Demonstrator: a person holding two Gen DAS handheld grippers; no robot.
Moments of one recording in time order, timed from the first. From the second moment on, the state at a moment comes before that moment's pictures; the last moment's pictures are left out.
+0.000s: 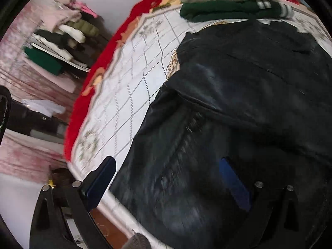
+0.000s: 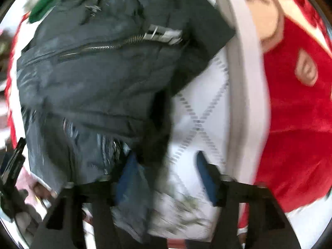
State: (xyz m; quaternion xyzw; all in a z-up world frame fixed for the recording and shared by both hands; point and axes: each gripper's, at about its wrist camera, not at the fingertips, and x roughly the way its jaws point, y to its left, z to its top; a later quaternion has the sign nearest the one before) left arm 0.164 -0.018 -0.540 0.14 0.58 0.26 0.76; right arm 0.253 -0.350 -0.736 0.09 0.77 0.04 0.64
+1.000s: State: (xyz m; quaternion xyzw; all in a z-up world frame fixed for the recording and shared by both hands) left arm 0.111 -0.218 -0.644 0.28 0.62 0.22 0.70; right arm 0.306 -0.473 -0.744 0.14 0.70 0.05 0.70
